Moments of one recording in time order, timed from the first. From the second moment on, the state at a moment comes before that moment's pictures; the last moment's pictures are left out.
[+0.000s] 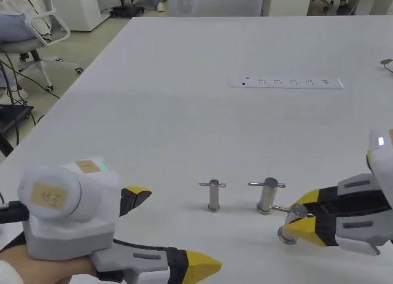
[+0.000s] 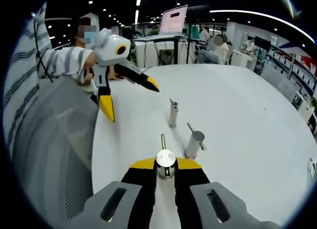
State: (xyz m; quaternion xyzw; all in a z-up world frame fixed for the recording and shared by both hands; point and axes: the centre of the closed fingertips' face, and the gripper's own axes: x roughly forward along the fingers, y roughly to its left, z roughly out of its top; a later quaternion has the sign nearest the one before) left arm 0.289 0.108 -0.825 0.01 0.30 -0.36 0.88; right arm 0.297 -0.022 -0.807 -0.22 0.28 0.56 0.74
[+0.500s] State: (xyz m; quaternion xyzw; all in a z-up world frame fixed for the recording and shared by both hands) left arm 0.284 0.107 -0.827 0.01 0.31 -0.36 0.88; right arm 0.313 -0.045 -0.803 -0.23 0.28 0.57 0.74
